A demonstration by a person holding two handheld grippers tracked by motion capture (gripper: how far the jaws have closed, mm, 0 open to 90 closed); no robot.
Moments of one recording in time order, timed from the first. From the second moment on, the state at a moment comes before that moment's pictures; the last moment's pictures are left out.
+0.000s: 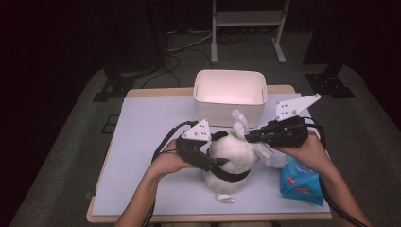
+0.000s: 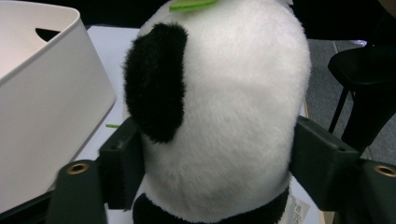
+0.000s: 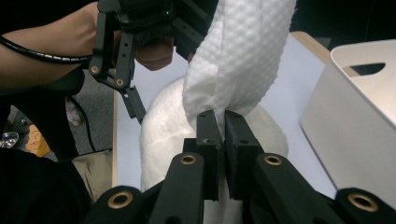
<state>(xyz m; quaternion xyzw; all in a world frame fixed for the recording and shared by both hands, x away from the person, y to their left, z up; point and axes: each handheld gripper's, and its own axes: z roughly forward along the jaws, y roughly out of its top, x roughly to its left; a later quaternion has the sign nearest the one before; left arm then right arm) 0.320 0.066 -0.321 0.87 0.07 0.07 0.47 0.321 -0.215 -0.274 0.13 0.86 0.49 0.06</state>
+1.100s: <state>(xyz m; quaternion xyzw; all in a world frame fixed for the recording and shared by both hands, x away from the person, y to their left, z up) 0.324 0.076 -0.323 0.88 0.07 0.07 0.47 0.322 -0.232 -0.294 0.15 0.85 0.51 0.03</state>
